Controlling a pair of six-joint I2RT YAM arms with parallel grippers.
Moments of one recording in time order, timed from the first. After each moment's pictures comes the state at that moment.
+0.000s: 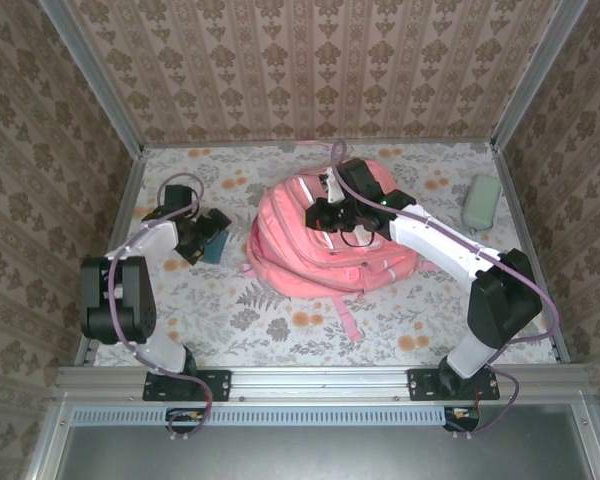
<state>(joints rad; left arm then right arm) -0.07 1.57 0.97 -0.50 0.20 -0.79 0.58 1.63 1.35 -0.46 -0.38 0.63</state>
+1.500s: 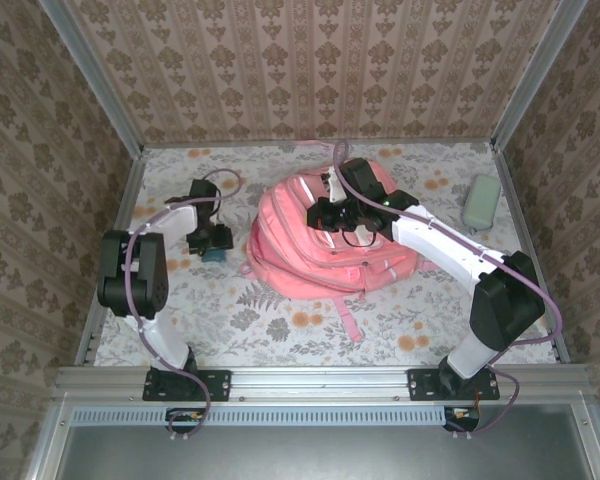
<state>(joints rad) -0.18 1.76 1.14 -0.70 -0.02 -0.23 0.56 1.62 1.34 -0.46 -0.38 0.63</state>
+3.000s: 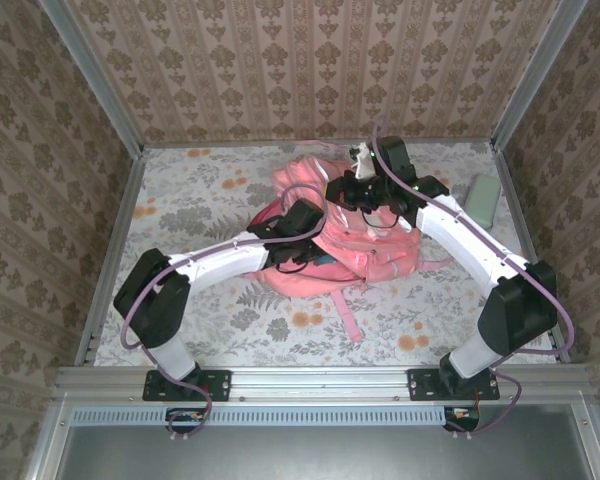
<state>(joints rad) -0.87 1.69 1.17 -0.32 0.04 -1.01 0.42 1.56 1.40 -0.47 -0.51 0.74</state>
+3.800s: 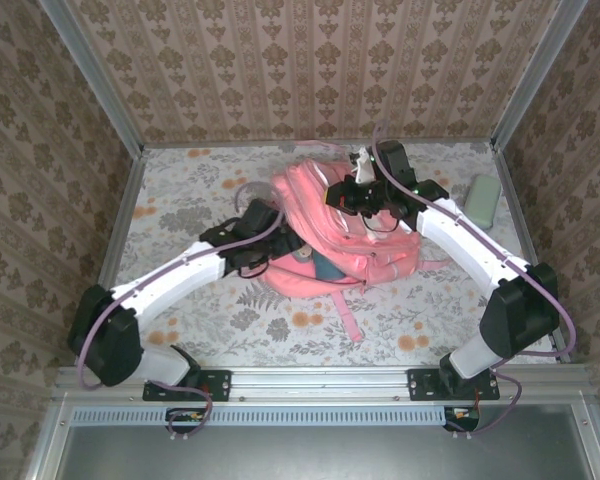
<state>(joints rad) -0.71 1.37 1.00 -0.53 -0.05 -0.95 0.42 1.55 1.35 -0.46 -0.51 0.74</state>
